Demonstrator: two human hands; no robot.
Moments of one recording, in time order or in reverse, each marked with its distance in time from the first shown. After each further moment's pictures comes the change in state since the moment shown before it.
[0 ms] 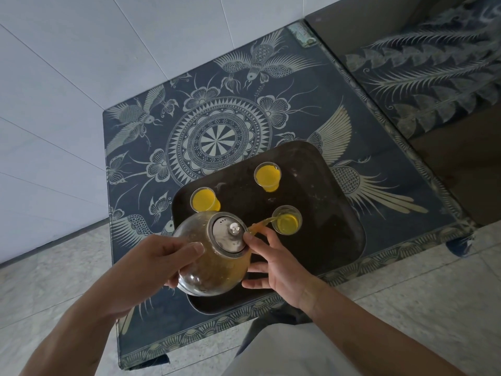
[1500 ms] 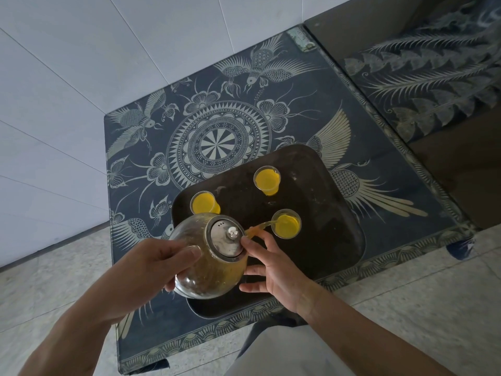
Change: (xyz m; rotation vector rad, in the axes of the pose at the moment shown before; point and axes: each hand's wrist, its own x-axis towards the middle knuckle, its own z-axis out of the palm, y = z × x) left_hand -0.005 0.008 -0.002 0.086 0.039 -0.003; right_hand 0.000 -0.001 0.004 0.013 -0.005 0.005
